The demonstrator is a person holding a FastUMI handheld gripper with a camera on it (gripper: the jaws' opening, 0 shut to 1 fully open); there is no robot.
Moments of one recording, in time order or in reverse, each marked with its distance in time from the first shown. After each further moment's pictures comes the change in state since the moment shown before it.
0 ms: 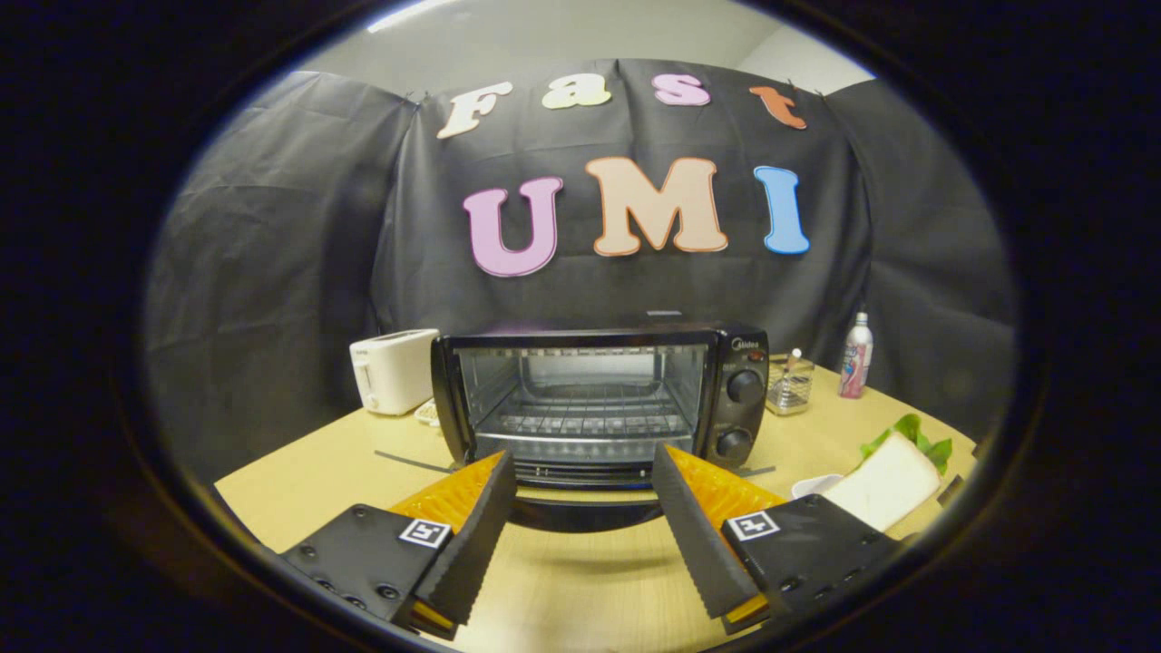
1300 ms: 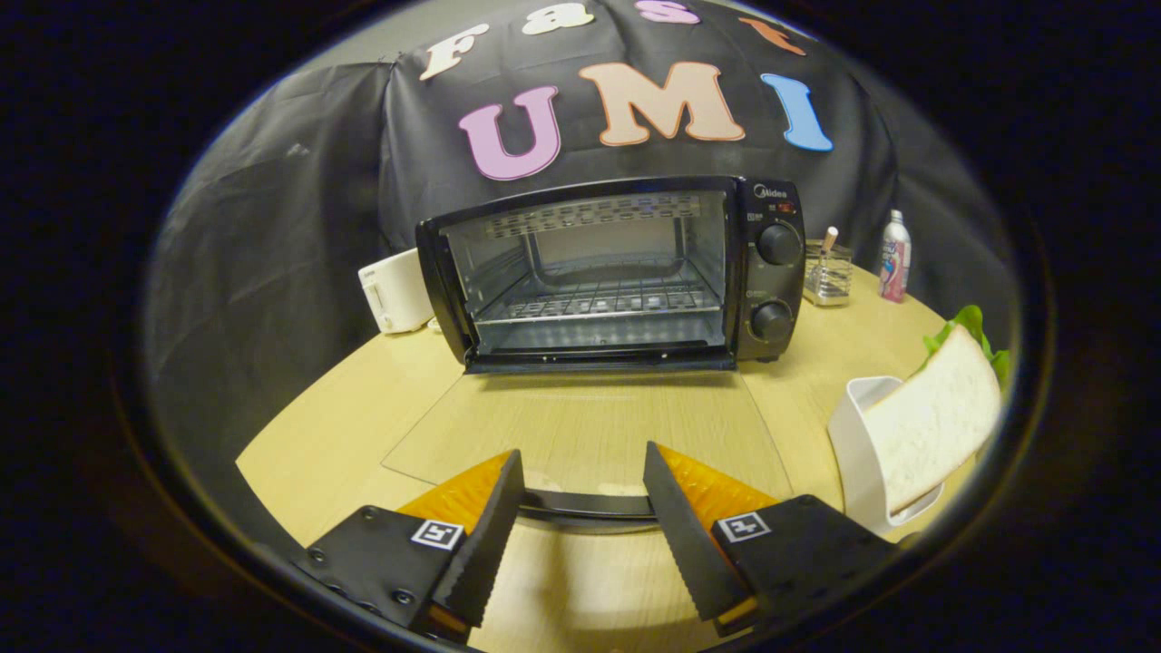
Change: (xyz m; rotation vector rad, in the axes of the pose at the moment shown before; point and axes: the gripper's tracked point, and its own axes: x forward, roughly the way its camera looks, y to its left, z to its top) arm 0.010 -0.005 -0.089 0.043 0.305 0.098
